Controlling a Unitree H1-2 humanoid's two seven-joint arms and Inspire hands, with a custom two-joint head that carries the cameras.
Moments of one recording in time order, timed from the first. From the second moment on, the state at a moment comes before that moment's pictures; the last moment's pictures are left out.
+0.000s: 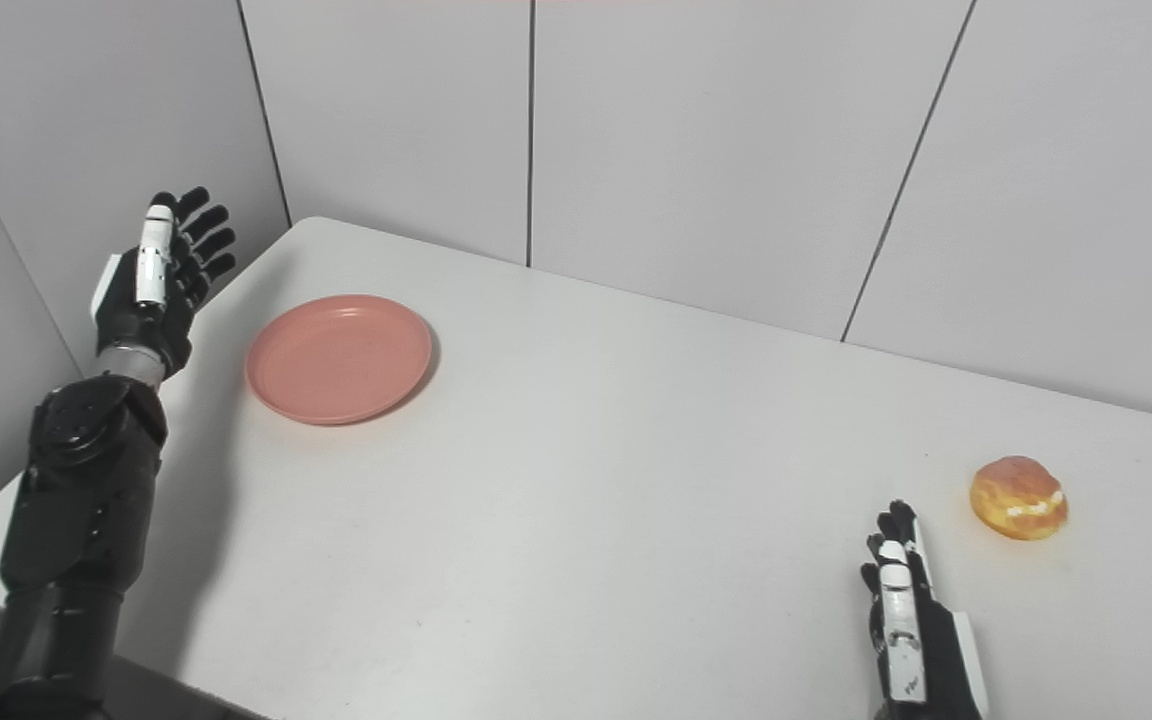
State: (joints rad) left arm -0.36 0.41 0.48 0.21 -0.30 0.22 0.03; right arm -0.03 -0.01 0.05 -0.15 0.05 0.16 0.08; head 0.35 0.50
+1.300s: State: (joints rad) left arm -0.38 0.43 0.51 0.54 -0.37 0.07 -0.03; right arm -0.03 -0.03 0.04 -0.16 0.07 0.16 0.09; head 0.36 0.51
